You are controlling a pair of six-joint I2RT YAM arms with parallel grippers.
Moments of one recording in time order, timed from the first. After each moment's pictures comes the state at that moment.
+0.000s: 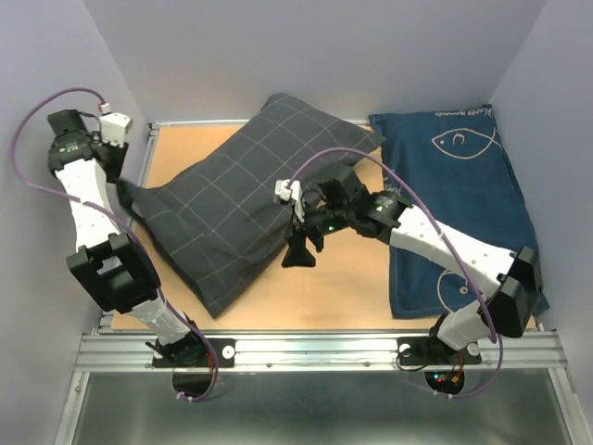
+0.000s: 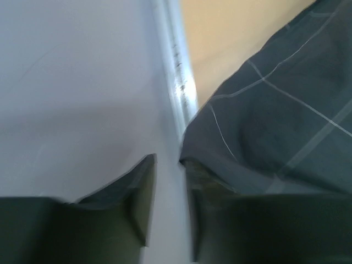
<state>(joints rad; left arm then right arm) 0.44 1.66 1.68 -0.85 0.20 0.70 0.90 1.49 1.36 -0.50 -0.67 -0.13</state>
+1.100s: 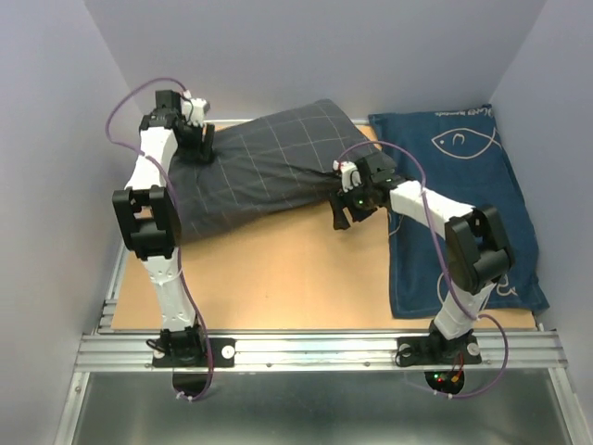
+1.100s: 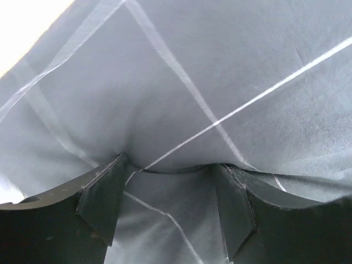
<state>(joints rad) 0.07 2.01 1.85 -0.85 0.22 0.25 0.43 1.78 1.25 -0.44 -0.34 -0.08</state>
